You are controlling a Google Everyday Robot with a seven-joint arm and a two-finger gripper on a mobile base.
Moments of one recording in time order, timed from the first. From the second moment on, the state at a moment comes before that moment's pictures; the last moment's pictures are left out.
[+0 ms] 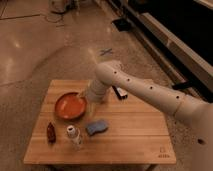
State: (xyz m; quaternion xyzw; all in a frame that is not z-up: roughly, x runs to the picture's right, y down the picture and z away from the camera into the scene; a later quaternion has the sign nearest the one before) arm -0.118 0.084 0.729 -0.26 -0.35 -0.21 0.87
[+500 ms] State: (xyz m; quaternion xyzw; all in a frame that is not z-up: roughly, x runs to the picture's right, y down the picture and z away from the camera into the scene) arm -0.153 0.119 0.715 -0.27 -0.38 -0.22 0.86
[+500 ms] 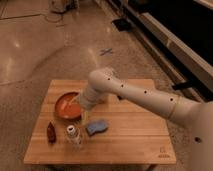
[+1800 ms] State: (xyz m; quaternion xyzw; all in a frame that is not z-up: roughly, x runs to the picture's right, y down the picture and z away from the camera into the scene) arm -0.191 0.181 0.648 -0.30 -0.45 -0.27 0.80
